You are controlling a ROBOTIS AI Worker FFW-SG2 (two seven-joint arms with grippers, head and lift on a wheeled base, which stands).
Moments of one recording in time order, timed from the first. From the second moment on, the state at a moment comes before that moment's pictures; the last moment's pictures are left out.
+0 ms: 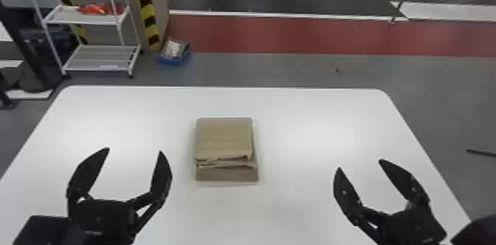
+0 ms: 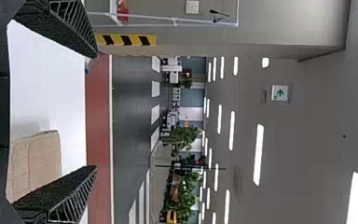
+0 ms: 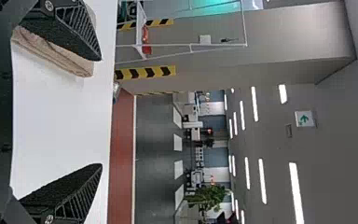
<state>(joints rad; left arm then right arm) 0.60 0.08 -0.08 -2.05 0.03 -0.20 0.02 0.68 0.00 -0.16 -2.13 -0.15 -0.07 0.38</state>
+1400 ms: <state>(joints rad) 0.75 0.07 -0.06 -2.21 0.01 -0.16 0.02 0.75 0.00 -0.05 -2.21 -0.11 -0.01 0.31</state>
